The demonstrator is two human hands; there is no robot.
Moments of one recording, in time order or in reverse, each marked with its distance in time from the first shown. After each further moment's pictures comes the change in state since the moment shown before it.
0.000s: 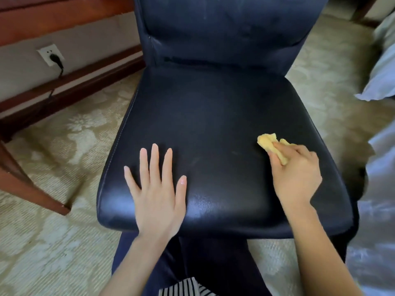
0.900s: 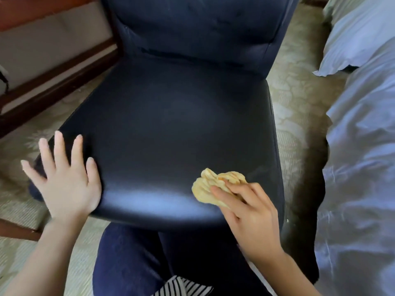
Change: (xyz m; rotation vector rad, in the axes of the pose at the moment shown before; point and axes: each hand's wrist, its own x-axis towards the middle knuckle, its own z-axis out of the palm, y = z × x) left_hand 0.060 -0.082 0.007 0.071 0.097 -0.036; right_hand -0.096 0.009 -0.052 0.198 -0.008 -0.432
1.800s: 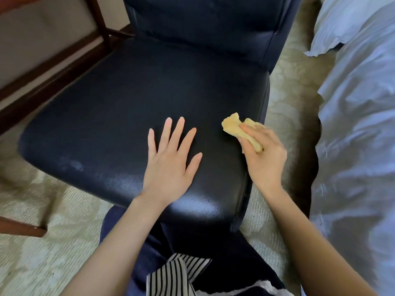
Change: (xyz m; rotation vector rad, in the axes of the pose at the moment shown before) left_hand -0.050 0.150 -0.014 -0.102 -0.309 0.595; right_hand 0.026 0.057 0.017 0.250 0.169 0.483
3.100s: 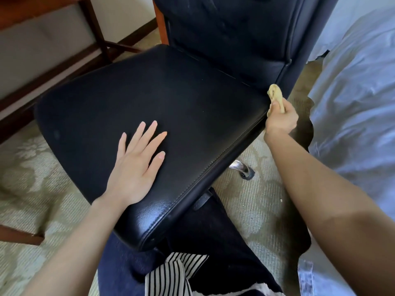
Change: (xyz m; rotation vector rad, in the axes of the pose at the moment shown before) left_hand -0.019 -0.050 -0.014 -0.242 0.041 0.030; right_hand 0.102 0.060 0.011 0.287 0.379 0.710
